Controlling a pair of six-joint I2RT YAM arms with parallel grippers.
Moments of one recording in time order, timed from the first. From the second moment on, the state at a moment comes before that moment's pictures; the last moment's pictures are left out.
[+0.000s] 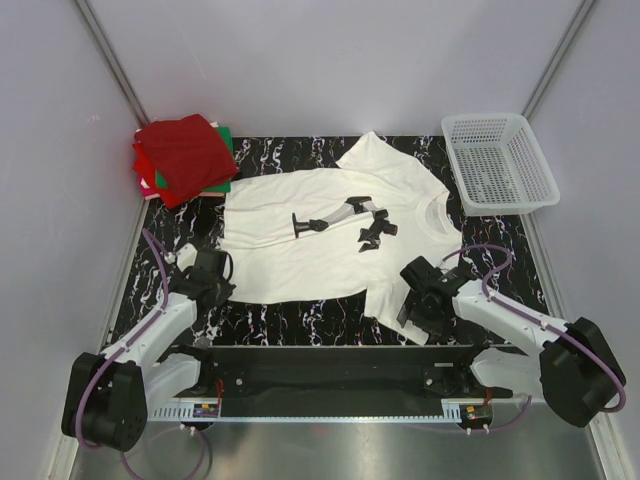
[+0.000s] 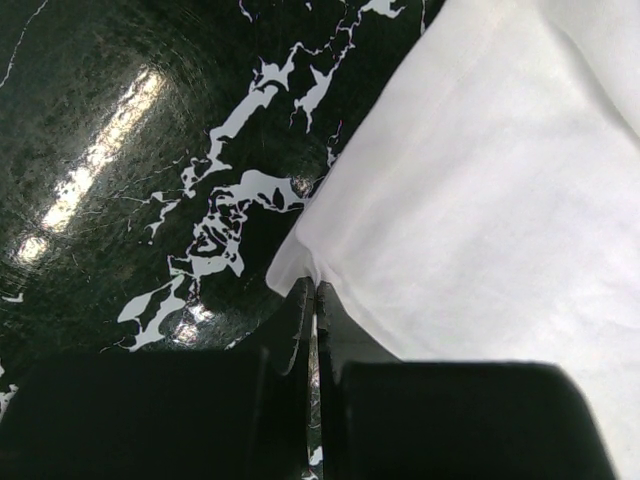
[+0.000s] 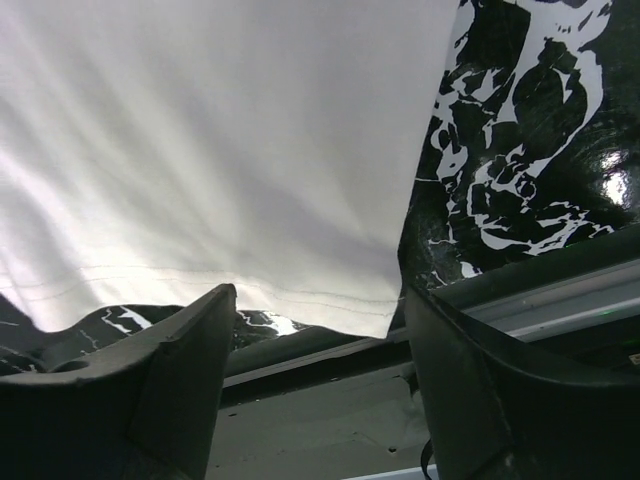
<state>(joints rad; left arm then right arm) -0.24 1.00 0.43 -0.47 -0.32 -0.94 0.62 1.15 0.58 -0.87 0.14 1.10</state>
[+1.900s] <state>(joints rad) -0.24 1.01 0.43 -0.45 -0.31 -0.93 0.62 1.13 0.58 -0.86 0.17 1.19</state>
